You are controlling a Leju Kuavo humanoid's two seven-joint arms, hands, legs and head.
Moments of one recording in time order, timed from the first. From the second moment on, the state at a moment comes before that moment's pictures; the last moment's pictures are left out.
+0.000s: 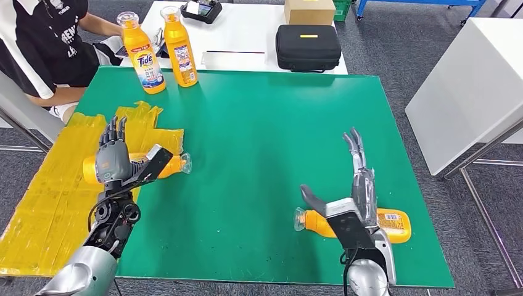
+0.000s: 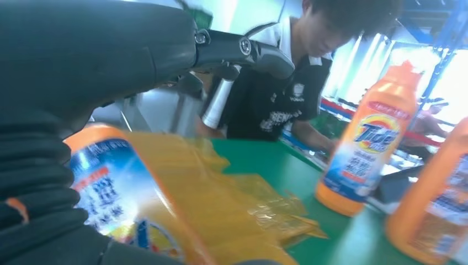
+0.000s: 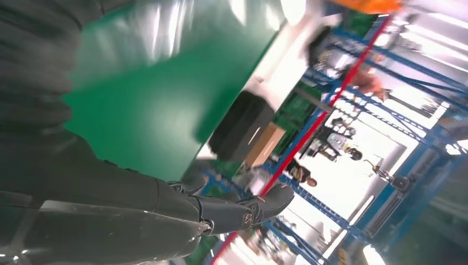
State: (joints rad) left arm -0.56 -0.12 0.14 -0.48 -1.15 0.65 -0.36; right arm 0.08 0.13 -0.01 -1.66 0.75 -0.09 -0.35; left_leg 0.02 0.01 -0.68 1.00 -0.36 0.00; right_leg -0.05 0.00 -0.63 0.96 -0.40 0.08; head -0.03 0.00
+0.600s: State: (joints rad) left arm -0.52 -0.18 0.20 -0.70 -0.54 0.20 -0.57; right arm 0.13 -0.14 0.01 -1.58 1.02 0.09 -0.33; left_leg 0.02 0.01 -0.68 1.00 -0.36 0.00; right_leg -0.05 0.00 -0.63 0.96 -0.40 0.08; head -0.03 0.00
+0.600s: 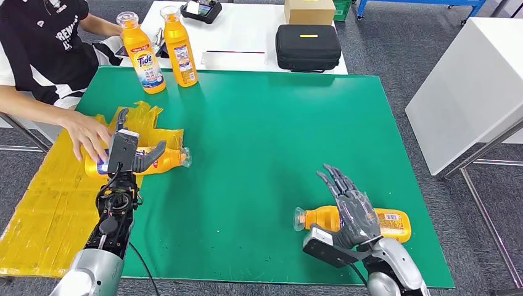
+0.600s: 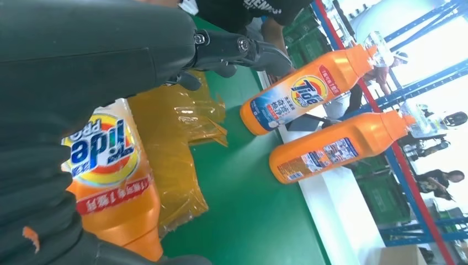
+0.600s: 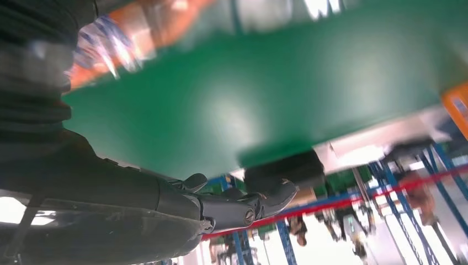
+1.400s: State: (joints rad) left arm -0.54 -0.18 0.14 -0.67 -0.41 0.21 -0.60; right arm 0.18 -0.36 -0.08 -1.41 0.98 0.24 -0.49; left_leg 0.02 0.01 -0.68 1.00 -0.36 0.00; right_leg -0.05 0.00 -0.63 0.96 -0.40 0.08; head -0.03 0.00
